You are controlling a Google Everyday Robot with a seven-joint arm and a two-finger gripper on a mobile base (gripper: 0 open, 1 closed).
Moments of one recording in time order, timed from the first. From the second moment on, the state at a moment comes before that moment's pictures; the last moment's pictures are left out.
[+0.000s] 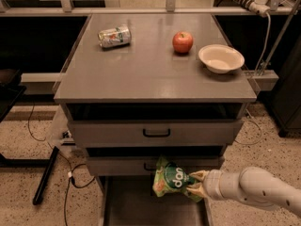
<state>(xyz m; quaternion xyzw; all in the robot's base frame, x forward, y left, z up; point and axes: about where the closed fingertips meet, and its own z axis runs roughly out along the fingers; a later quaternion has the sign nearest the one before) 0.469 -0.173 0.478 -0.52 0.76 0.14 0.36</state>
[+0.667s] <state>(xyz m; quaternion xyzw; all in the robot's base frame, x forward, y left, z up) 0.460 -0.170 0.461 -0.53 0.76 0.13 0.35</state>
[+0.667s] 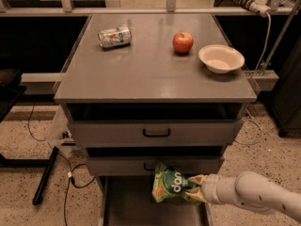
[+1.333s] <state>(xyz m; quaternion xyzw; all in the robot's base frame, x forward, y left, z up) 0.434 -0.205 0.378 -0.52 0.79 0.10 0.32</state>
